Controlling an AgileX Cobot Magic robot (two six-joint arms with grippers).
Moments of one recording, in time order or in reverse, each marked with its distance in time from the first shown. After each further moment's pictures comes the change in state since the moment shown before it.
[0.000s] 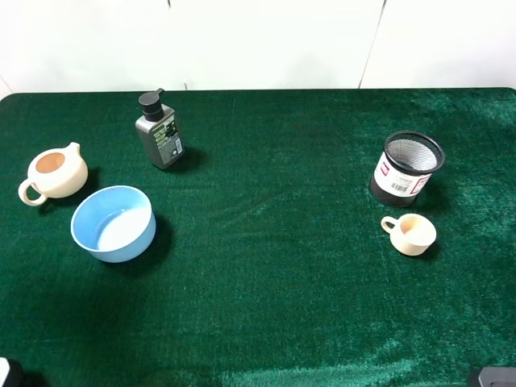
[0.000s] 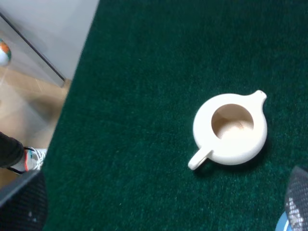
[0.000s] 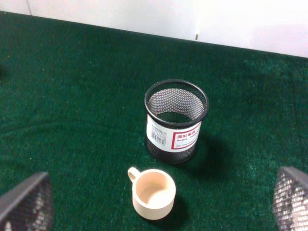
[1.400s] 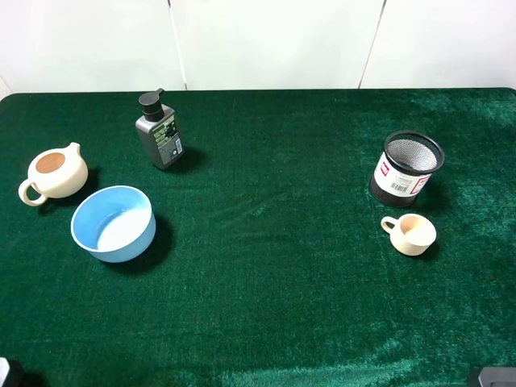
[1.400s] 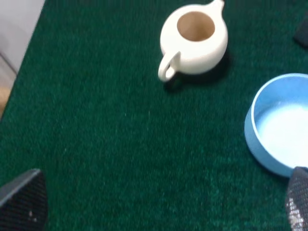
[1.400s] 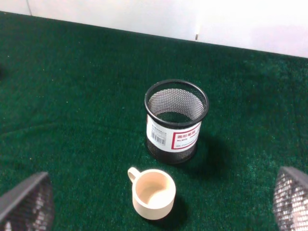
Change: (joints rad) left arm 0.000 -0.706 0.291 -0.176 0.264 0.180; right arm 0.000 0.000 0.000 0.000 0.000 0.000
